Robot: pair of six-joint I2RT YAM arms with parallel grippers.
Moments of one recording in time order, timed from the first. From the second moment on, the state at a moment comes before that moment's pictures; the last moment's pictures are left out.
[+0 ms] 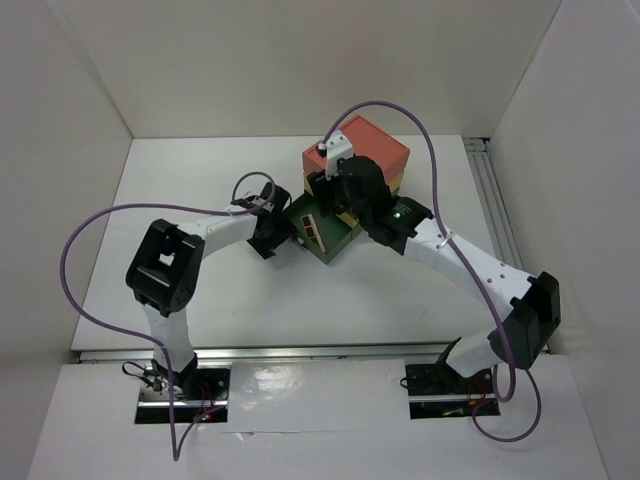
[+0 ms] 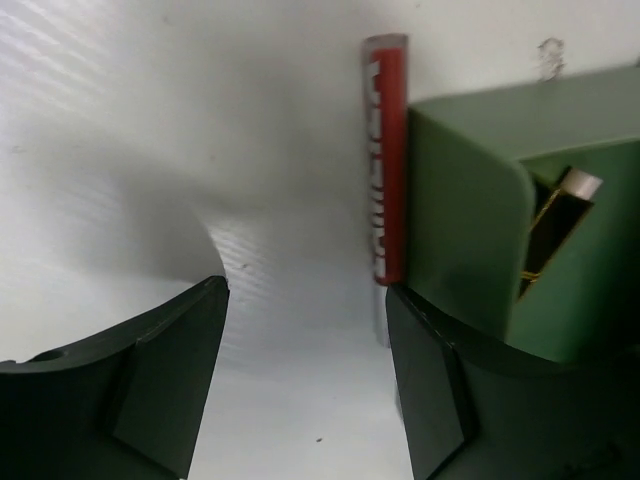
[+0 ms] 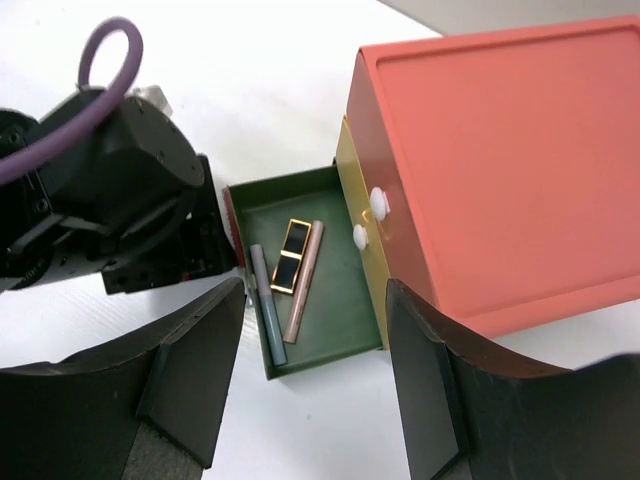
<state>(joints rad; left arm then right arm) -0.46 1.87 1.23 -0.52 -0.18 -1.22 0.76 1.44 1.37 -0.29 0.28 0.01</state>
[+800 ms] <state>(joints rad) -0.47 2.00 1.40 -0.64 -0.24 -1.32 0.75 1.45 1.30 -0.30 0.33 -0.01</state>
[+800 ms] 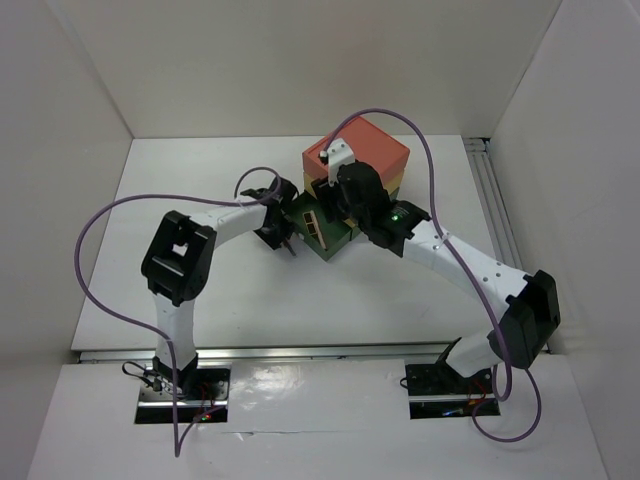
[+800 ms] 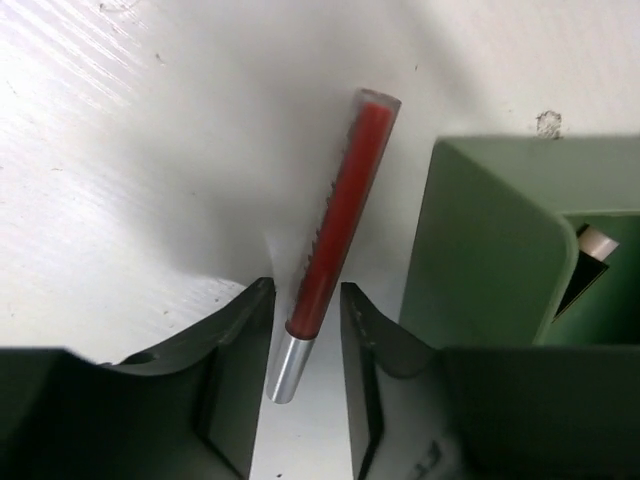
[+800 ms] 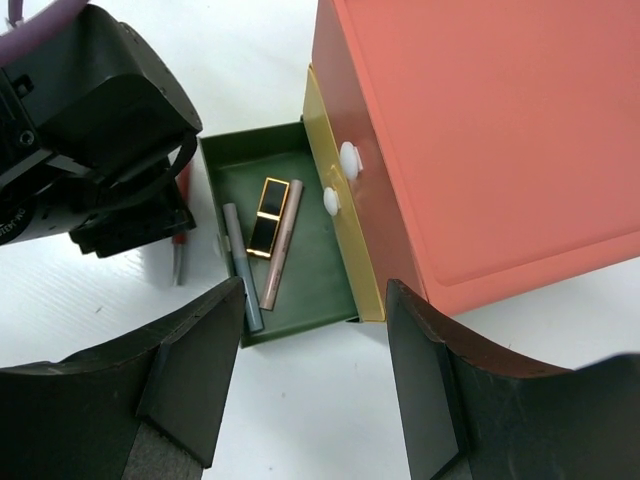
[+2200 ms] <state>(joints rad) -0.59 2.03 1.71 -0.65 -0.21 -0.98 0.39 1.28 1.26 -0.27 0.38 0.12</state>
